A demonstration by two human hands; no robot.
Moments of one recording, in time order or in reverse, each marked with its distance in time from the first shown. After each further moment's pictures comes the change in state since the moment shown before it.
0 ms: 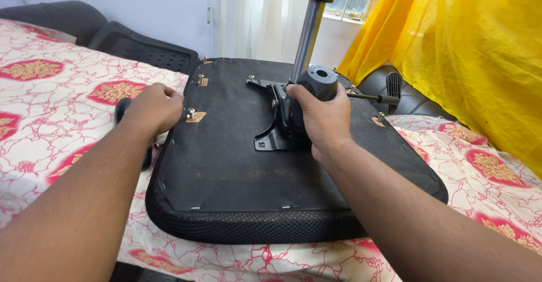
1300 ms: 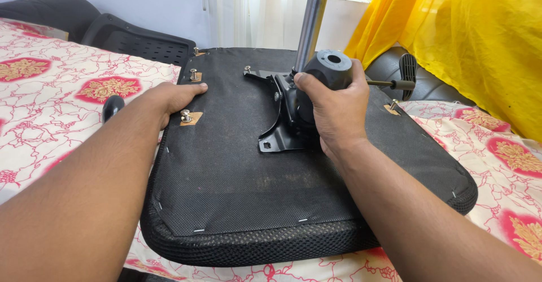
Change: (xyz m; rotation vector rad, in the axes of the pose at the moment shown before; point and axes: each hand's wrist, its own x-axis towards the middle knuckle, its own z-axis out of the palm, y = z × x) left_hand 0.042 0.030 0.035 -0.334 -0.293 -0.300; right_hand 0.019 0.026 -0.011 0.178 -0.039 -0.285
